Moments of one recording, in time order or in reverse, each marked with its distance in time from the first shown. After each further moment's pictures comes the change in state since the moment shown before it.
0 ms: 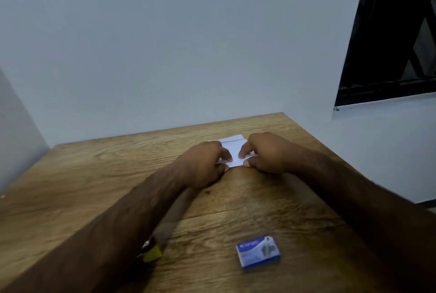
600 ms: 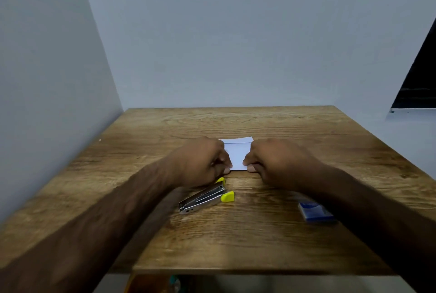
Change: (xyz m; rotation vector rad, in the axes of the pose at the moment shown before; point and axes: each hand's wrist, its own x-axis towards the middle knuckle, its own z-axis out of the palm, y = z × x) left_hand -0.156 -0.043 -0.030 -0.051 0.042 -0.053; right_hand -0.047 -0.136 0.030 -0.274 -0.013 -0.306
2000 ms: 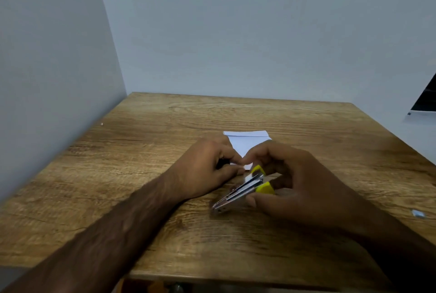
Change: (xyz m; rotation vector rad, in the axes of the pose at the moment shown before) left_hand -0.020 -0.016 0.032 -0.359 0.311 0.088; right_hand -0.045 -0.048 -0.005 0.894 0.186 -0.008
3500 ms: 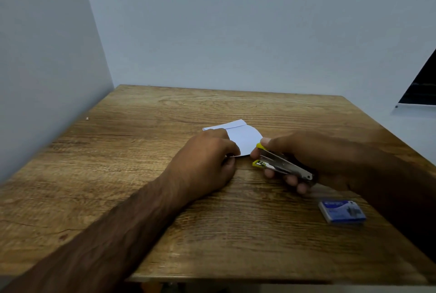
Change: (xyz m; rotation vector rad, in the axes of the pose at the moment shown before) left_hand 0.003 0.014 0.009 0.238 0.054 -0.030; right_hand 0.038 0.006 -0.033 0.304 -0.205 0.791
